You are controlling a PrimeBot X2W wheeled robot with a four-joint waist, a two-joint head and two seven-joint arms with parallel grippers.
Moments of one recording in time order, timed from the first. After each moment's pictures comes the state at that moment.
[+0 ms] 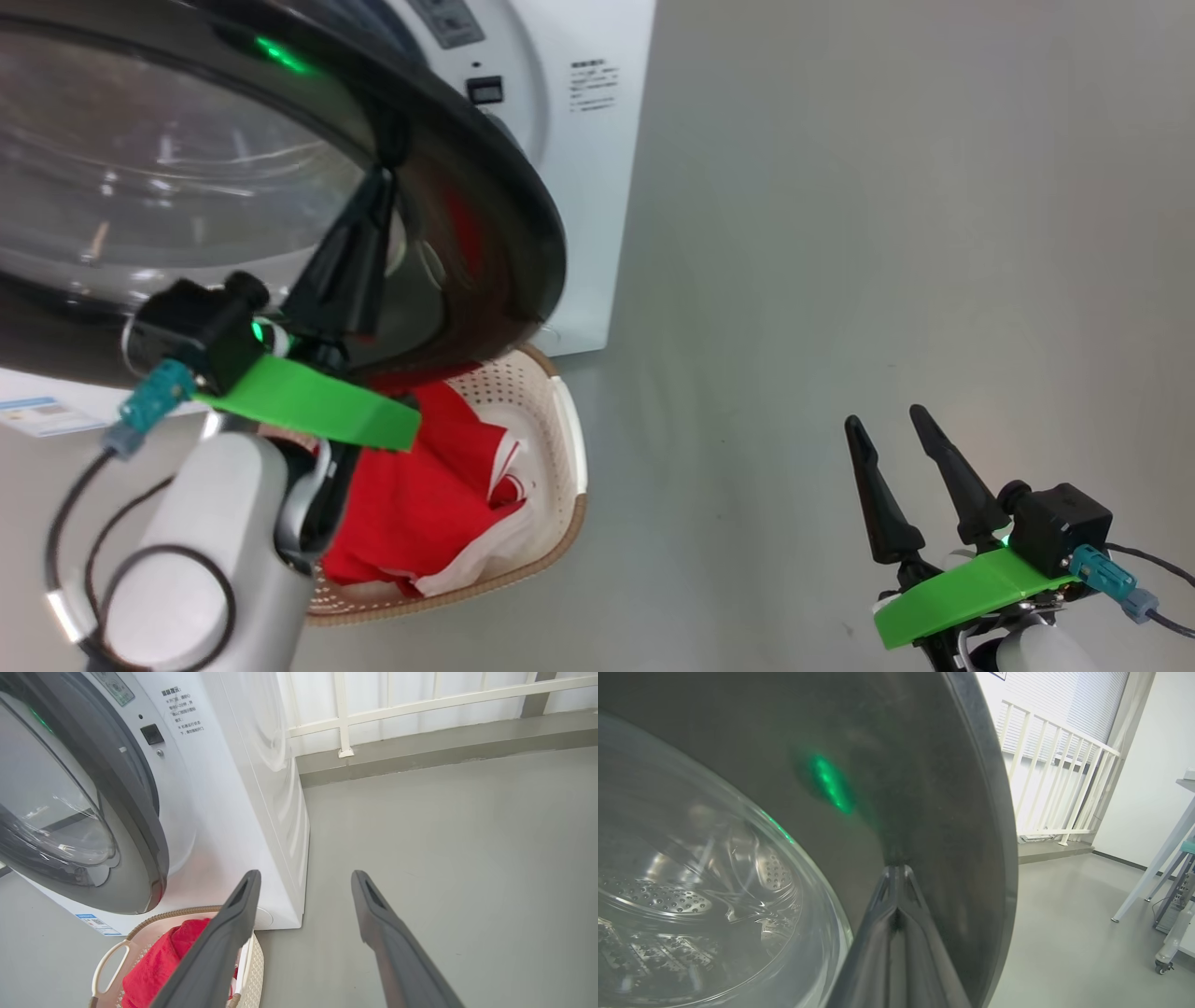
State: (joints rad) left arm -0.61 0.15 -0.26 0.31 -0.40 -0.13 -0.26; right arm -0.09 -0.05 0.09 0.25 0.38 0.12 -0.26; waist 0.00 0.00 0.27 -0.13
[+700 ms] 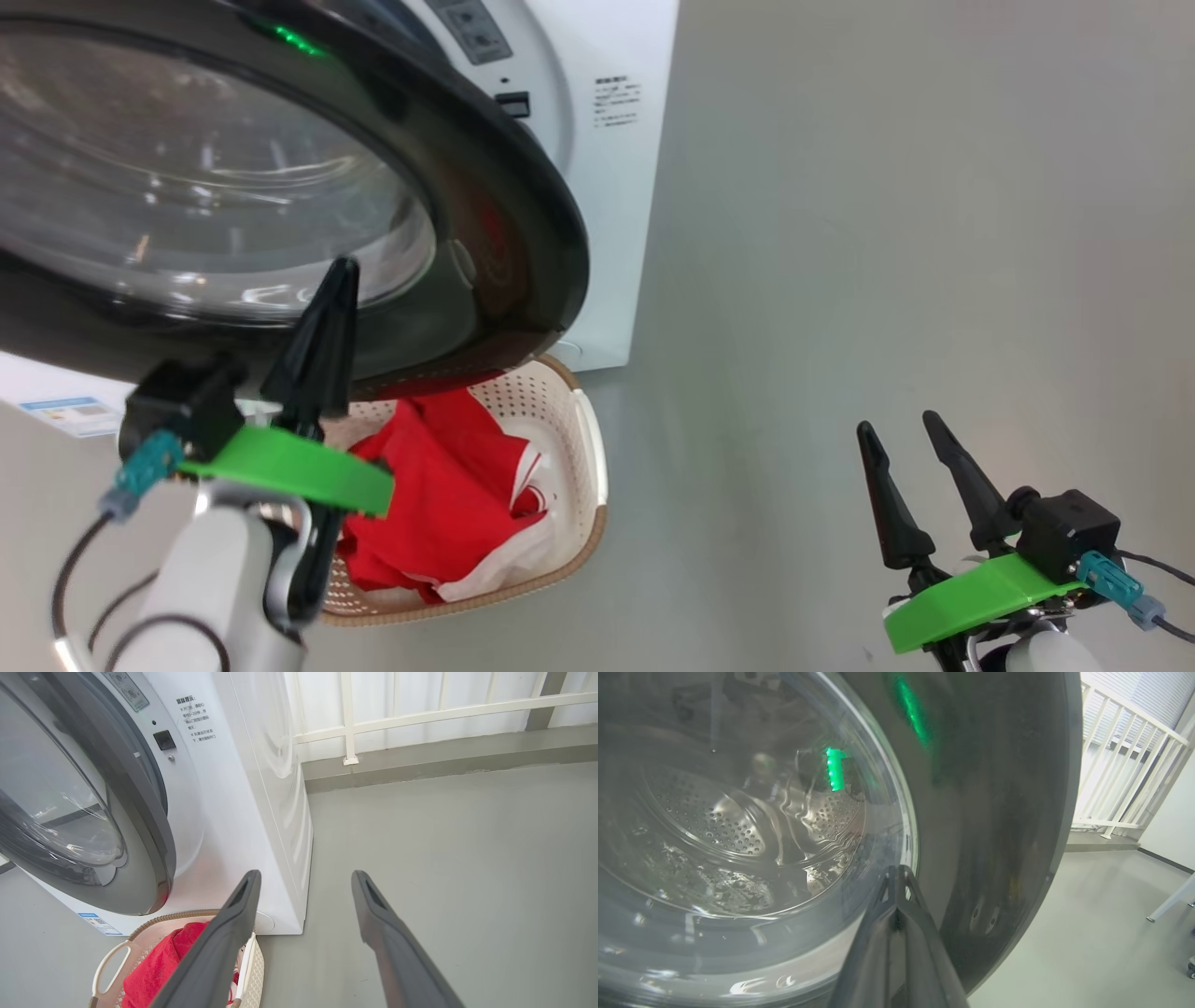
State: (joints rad) left arm -0.50 0.14 -0.17 0.37 -0.40 -0.13 -0.26; right arm -0.08 -0.05 0.07 0.25 0.35 0.12 -0.26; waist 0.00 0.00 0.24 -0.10
